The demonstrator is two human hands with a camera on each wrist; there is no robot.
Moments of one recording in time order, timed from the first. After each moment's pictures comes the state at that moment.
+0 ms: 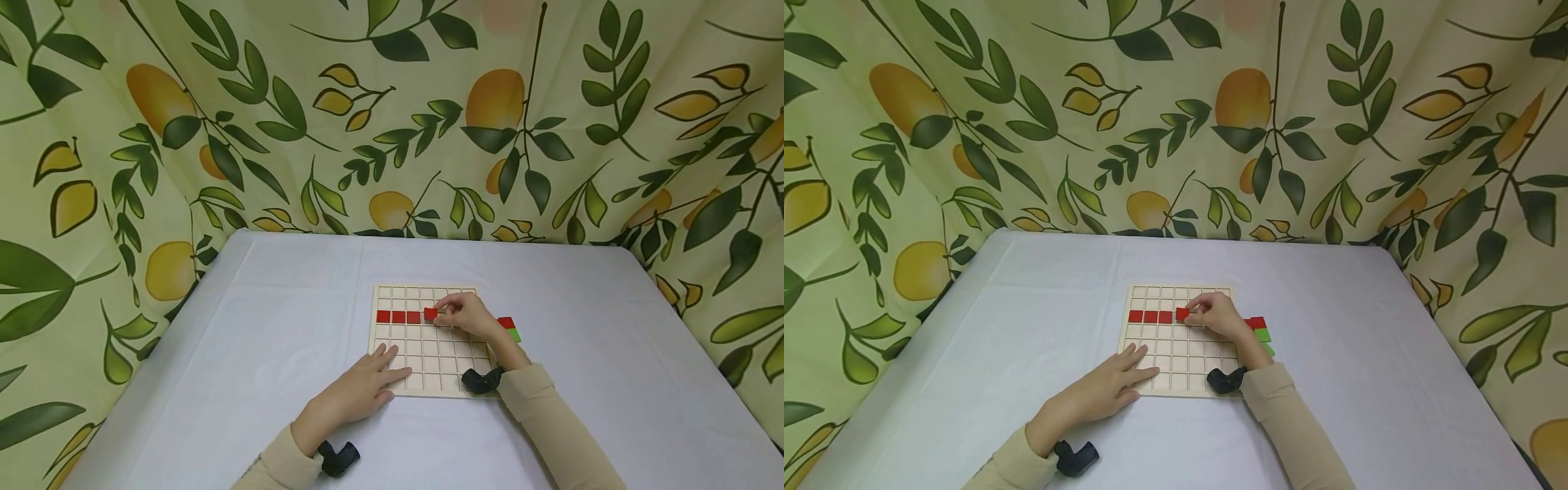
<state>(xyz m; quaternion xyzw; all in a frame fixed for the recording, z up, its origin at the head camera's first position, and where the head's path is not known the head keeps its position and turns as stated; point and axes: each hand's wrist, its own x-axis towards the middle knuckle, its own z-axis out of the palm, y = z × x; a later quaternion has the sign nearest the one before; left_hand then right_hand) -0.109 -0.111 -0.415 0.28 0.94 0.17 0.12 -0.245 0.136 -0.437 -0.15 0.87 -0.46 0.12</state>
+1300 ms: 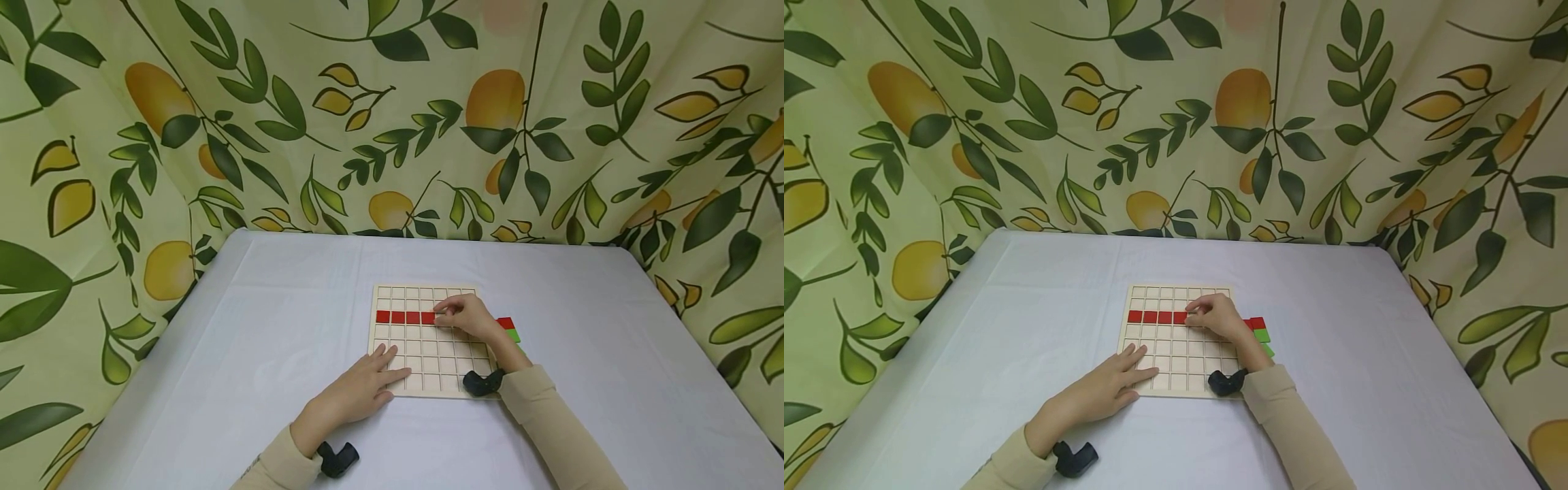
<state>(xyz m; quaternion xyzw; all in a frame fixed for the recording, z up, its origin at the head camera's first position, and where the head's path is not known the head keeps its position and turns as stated) -0.110 -0.111 -0.416 0.28 0.93 0.18 0.13 -0.244 0.138 -0.441 -0.14 0.87 -0.45 0.11</state>
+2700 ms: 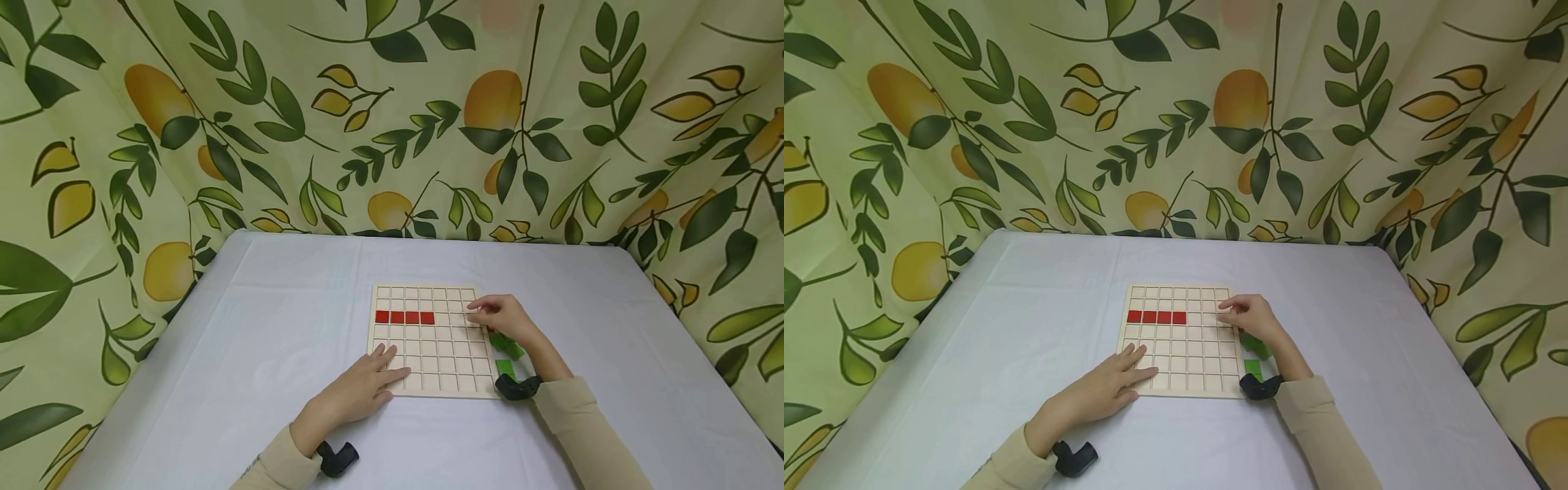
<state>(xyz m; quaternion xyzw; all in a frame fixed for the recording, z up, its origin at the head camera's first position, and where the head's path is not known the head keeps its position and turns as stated) -0.109 -0.111 -0.416 0.28 0.93 0.18 0.13 -0.233 0.198 -0.429 -0.09 0.87 -0.47 0.11</state>
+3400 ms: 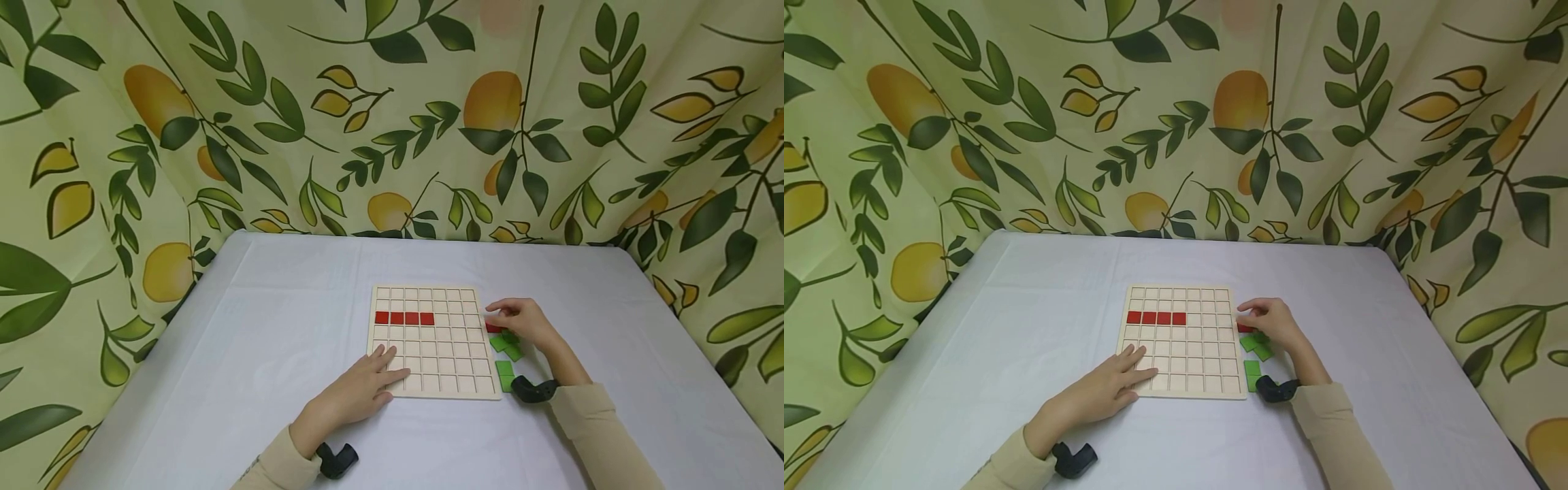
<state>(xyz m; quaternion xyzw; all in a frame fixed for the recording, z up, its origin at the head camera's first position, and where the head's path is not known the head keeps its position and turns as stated) -0.109 -0.111 -0.418 0.28 0.94 0.17 0.12 -0.230 0.224 -0.428 -0.06 0.90 -0.43 0.09</state>
